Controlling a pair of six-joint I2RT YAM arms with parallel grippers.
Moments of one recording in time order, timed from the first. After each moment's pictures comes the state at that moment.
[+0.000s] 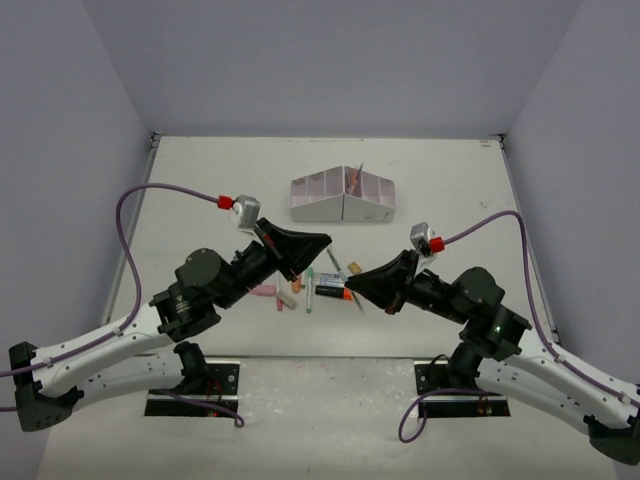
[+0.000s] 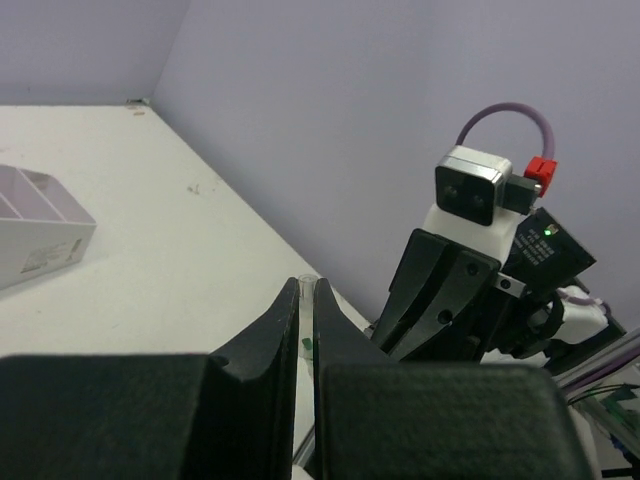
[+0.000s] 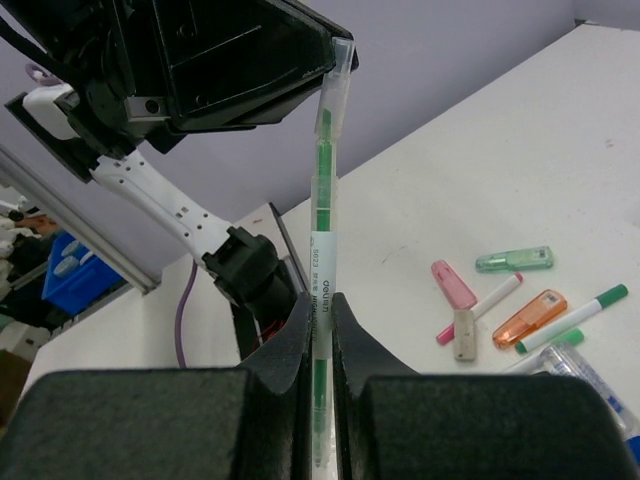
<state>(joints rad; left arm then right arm) -1.07 0.83 0.78 0.23 -0.15 -0.58 0.95 0.57 0.58 0.09 -0.23 0.49</state>
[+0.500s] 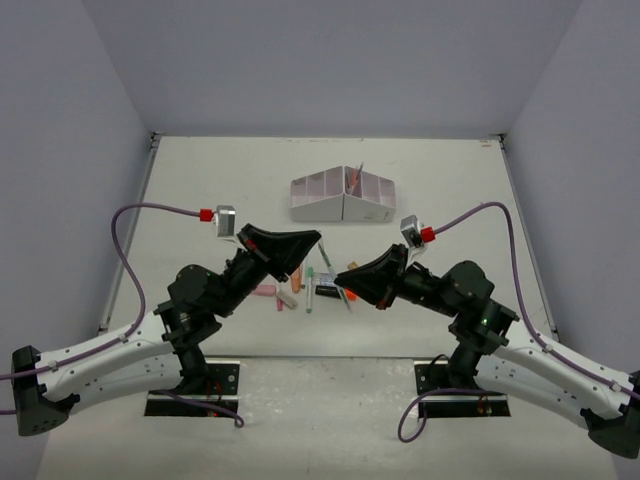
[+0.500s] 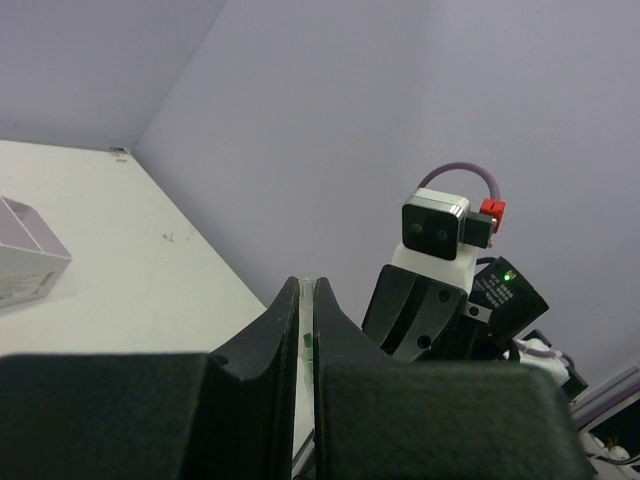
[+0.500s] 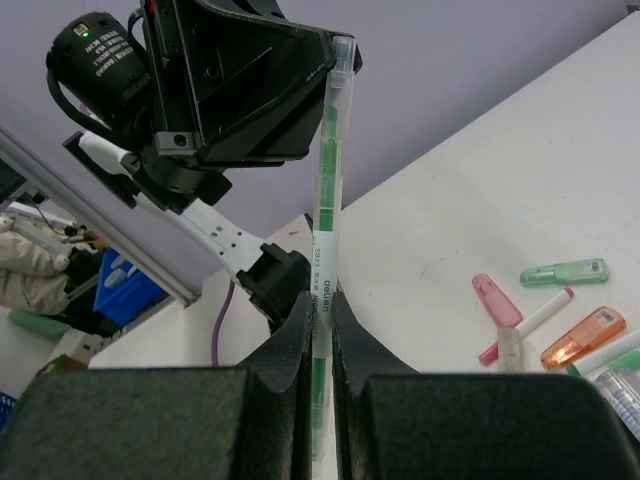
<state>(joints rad) -1.07 0.76 0.62 0.48 -0.24 -0.67 0.96 0.66 0.60 0.21 -0.27 0.59</state>
